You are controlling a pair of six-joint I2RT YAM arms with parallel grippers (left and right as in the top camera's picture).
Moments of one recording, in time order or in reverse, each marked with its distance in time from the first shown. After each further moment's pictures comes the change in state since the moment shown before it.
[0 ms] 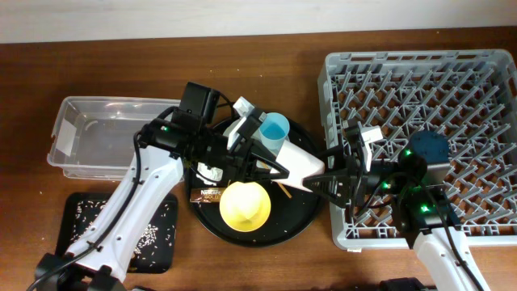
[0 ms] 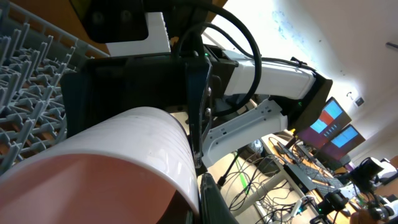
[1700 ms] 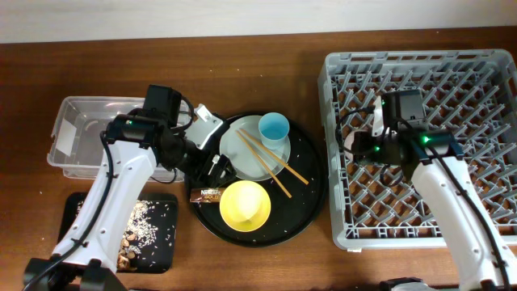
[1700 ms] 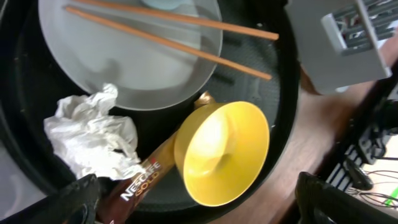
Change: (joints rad) left arm 0.191 0.000 0.000 -0.249 -1.030 -0.061; right arm 0.018 0.356 0.492 -1.046 1.353 -0.307
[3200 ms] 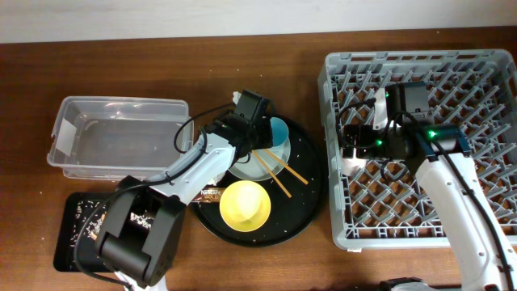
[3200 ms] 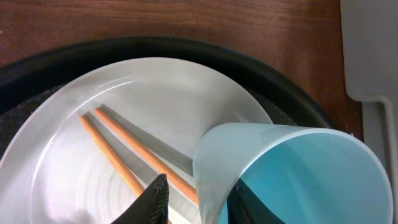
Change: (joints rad) left arm -0.348 0.348 -0.010 0.713 -0.536 -0.925; right arm 0.000 0.004 0.084 -0.058 -0.058 -0.002
